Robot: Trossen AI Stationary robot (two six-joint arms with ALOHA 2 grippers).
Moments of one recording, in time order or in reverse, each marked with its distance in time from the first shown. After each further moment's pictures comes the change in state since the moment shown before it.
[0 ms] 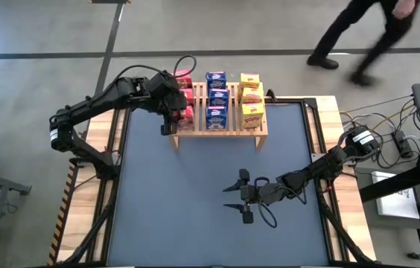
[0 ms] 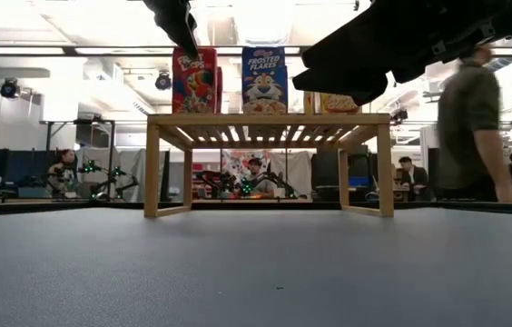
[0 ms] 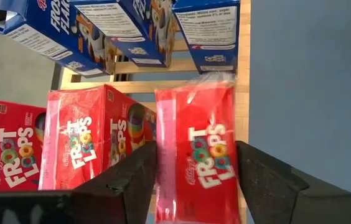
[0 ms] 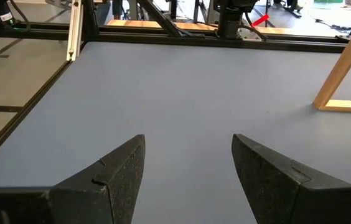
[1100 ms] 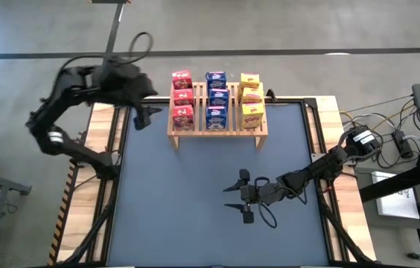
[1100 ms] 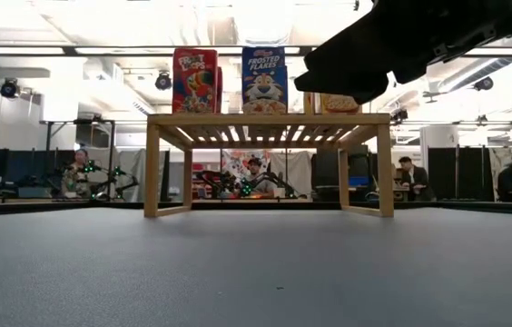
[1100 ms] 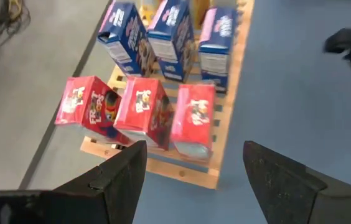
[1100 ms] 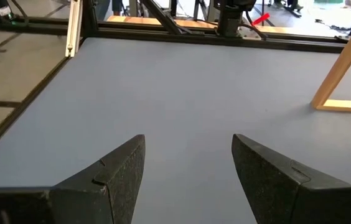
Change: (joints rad) left arm -0.029 -0.101 0.323 -0.278 -0.035 -0.207; right arm 0.001 -0.008 0.000 -0.020 0.001 -0.007
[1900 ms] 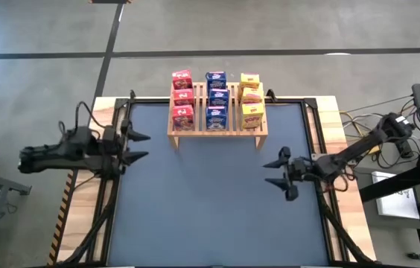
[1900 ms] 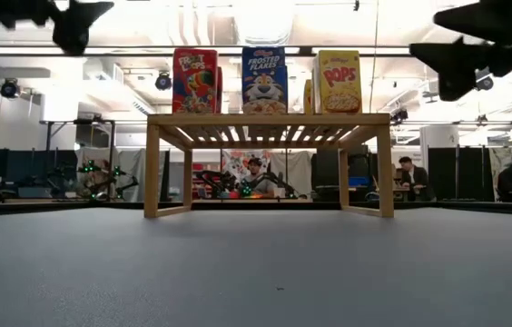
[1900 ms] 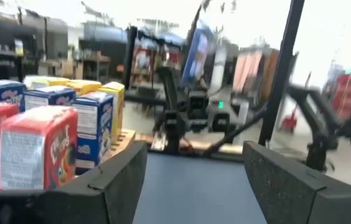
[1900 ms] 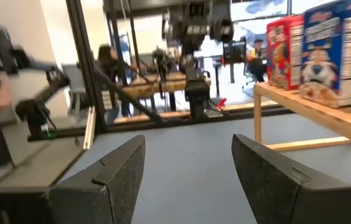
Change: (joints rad) left arm -0.298 -1.125 -1.560 1.337 0.141 -0.300; right arm 0.016 -0.762 -0.626 0.319 0.052 -0.030
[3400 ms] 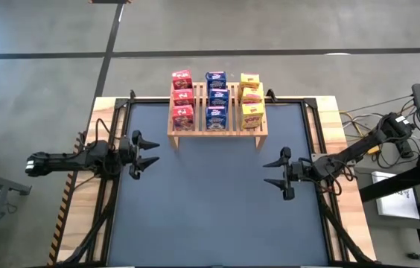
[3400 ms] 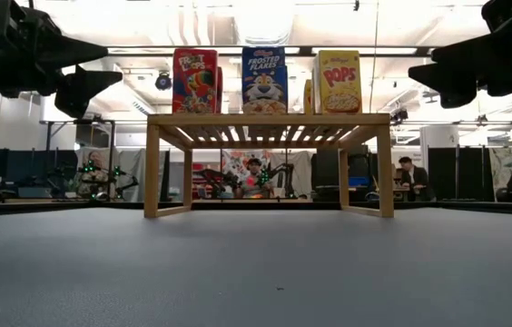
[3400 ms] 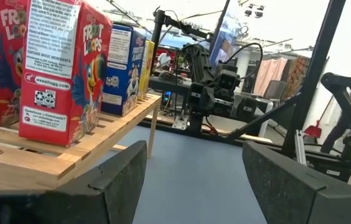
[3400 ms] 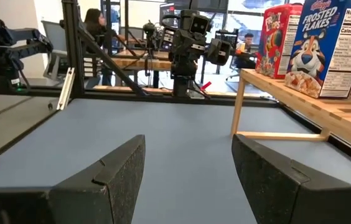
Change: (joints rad) left arm -0.004 -0.197 -0.433 0.256 -0.107 -0.046; right arm -0.001 -0.004 -0.058 -0.036 0.030 -0.144
